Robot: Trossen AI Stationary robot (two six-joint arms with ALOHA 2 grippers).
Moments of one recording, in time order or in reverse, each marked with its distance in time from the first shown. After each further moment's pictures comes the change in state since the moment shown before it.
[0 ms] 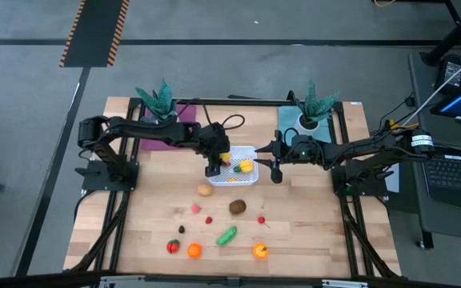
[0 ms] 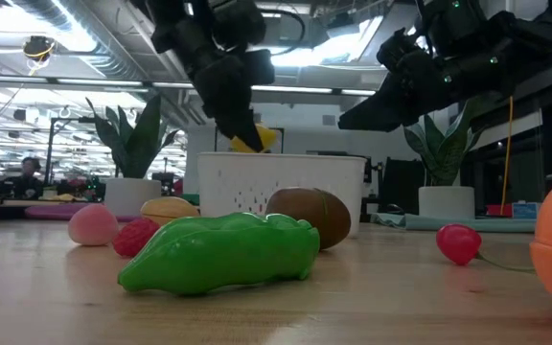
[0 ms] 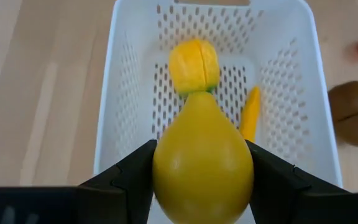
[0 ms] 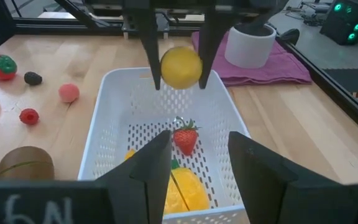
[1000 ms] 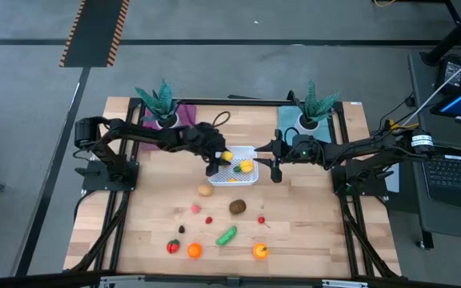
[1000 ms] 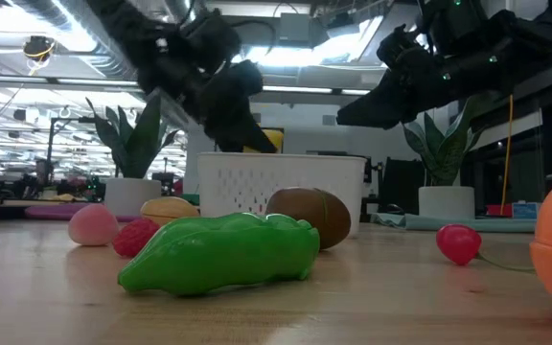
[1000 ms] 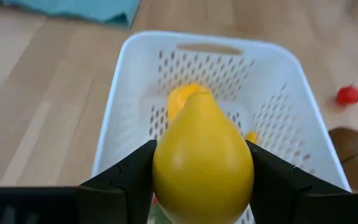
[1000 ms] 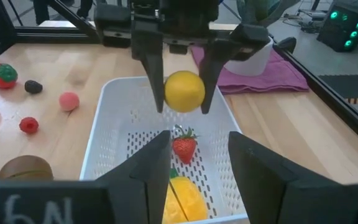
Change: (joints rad) left arm 0.052 -0.041 -0.257 0.487 0.117 -0.047; right arm 0.000 0.000 0.000 0.030 0.000 0.000
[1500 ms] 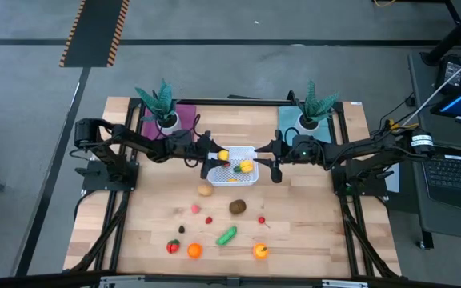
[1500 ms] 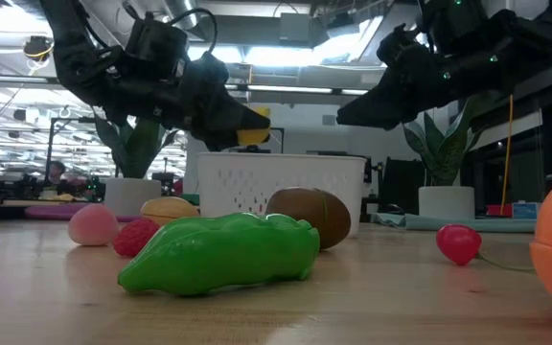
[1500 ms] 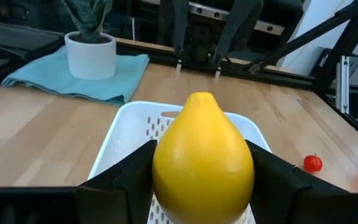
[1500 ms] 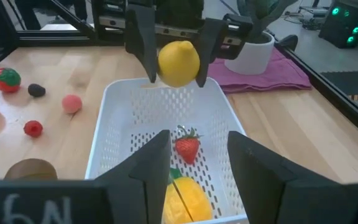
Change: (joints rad) left arm -0.007 0.000 -0.364 0.831 0.014 -0.147; right arm 0.005 0.000 0.000 0.003 0.000 0.027
